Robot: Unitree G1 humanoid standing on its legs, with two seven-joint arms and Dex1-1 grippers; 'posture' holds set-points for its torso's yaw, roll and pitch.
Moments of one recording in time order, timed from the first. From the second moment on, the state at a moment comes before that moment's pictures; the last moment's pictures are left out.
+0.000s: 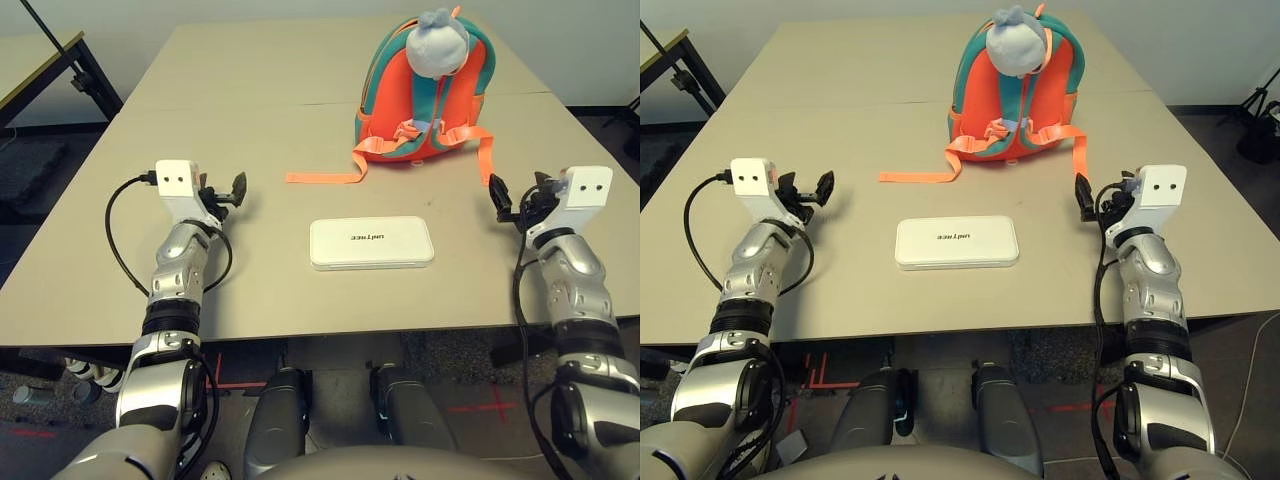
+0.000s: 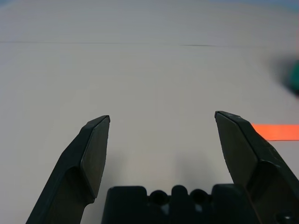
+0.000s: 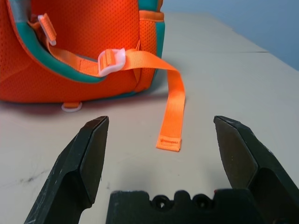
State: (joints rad) left arm -0.53 0.31 0.25 0.47 -0.32 0.13 -0.37; right arm -0.42 -0.40 -0.31 0.54 0.25 -0.11 0.36
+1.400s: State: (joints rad) left arm -0.53 0.31 0.34 0.22 -0.78 1.38 -0.47; right arm -0.28 -0.62 0.03 0.30 0.01 -0.16 0.74
